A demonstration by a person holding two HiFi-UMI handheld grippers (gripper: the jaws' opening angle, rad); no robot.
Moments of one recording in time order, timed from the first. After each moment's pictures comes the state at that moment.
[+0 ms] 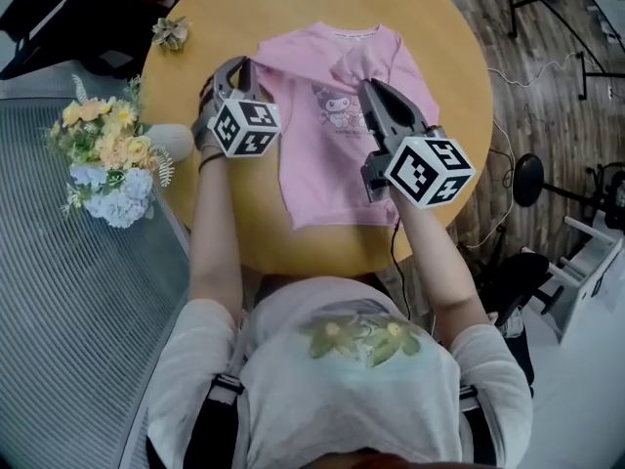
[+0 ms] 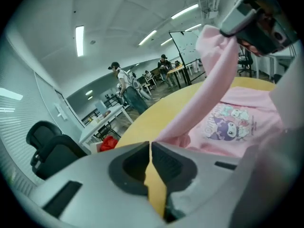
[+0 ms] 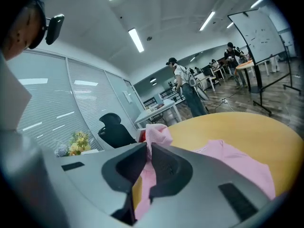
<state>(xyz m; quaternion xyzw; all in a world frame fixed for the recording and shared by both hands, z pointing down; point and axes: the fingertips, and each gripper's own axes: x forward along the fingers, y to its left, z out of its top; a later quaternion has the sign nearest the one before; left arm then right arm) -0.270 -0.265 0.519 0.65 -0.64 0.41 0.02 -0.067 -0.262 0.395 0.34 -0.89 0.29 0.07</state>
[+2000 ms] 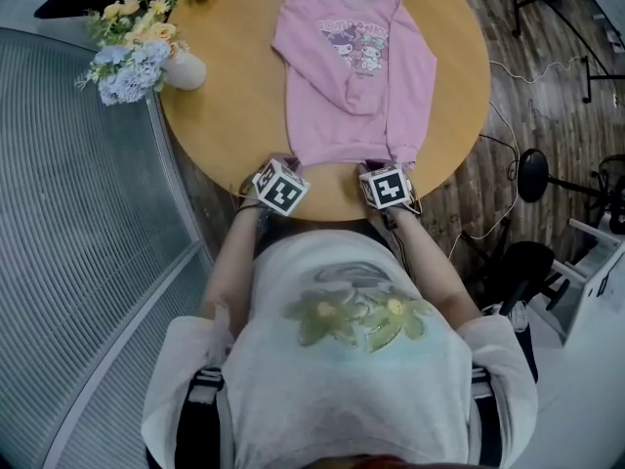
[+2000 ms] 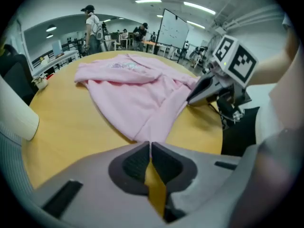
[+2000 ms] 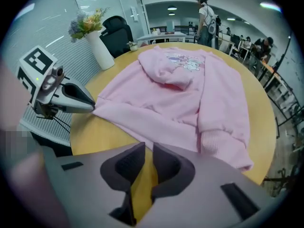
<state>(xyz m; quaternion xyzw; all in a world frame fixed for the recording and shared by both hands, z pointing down) -0.048 0.069 0.640 0.73 -0.40 0.43 0.34 0.100 0.010 0.646 0.24 -0.77 0.26 0.53</state>
